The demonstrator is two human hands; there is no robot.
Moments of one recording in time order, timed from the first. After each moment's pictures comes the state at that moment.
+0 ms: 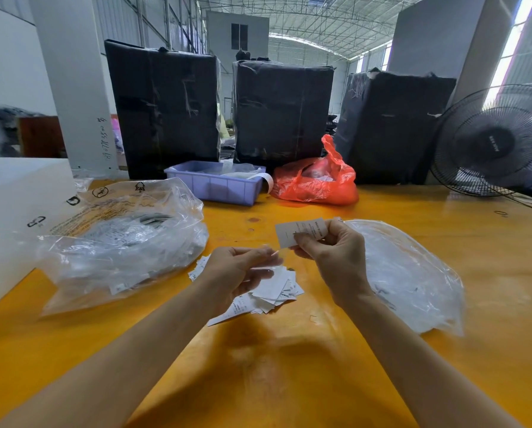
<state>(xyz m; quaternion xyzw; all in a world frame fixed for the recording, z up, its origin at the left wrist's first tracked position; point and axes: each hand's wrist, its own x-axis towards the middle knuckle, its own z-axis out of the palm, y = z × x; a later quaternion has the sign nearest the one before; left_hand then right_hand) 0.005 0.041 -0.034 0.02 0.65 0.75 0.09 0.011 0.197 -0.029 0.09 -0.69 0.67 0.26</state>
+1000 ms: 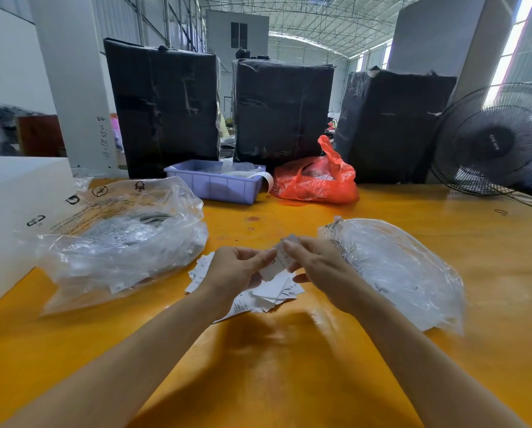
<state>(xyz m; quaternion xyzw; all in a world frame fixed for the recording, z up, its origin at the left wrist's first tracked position) 0.006 0.045 -0.040 0.05 0.66 0.75 0.04 0.010 0.199 -0.030 0.12 -0.82 0.57 0.02</state>
